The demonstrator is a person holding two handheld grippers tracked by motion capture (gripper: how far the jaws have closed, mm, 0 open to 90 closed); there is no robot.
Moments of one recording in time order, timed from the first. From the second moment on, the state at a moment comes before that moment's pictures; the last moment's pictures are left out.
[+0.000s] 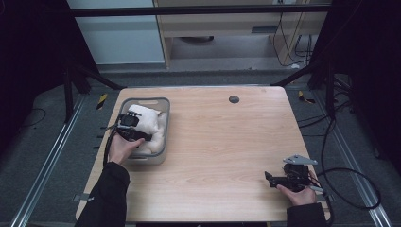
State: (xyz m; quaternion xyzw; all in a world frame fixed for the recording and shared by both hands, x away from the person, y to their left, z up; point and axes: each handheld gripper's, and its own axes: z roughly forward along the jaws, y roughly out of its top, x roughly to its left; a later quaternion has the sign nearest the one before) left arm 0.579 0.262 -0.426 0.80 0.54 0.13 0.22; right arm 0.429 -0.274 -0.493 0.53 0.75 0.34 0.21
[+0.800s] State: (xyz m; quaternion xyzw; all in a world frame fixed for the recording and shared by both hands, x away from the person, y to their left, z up) left arm 0.553 0.277 -0.376 0.79 0.53 0.17 0.26; right arm 0.430 -0.274 -0.494 0.53 0.76 0.33 0.21
